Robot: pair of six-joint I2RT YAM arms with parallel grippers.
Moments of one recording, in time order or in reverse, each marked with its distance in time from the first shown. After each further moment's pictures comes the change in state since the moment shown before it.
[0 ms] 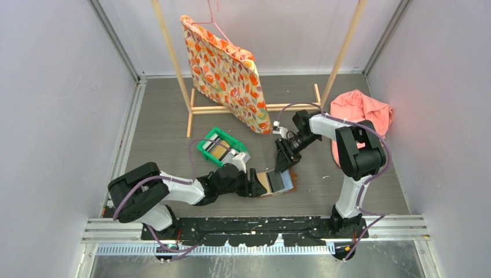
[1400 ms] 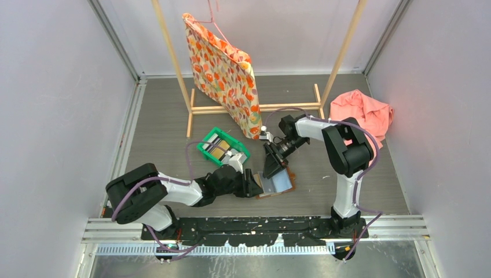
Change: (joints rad) left arm 0.013 -0.020 -0.033 0.002 -0.013 -0.040; right arm 0.118 0.078 0.034 -0.003 -0.223 0.040
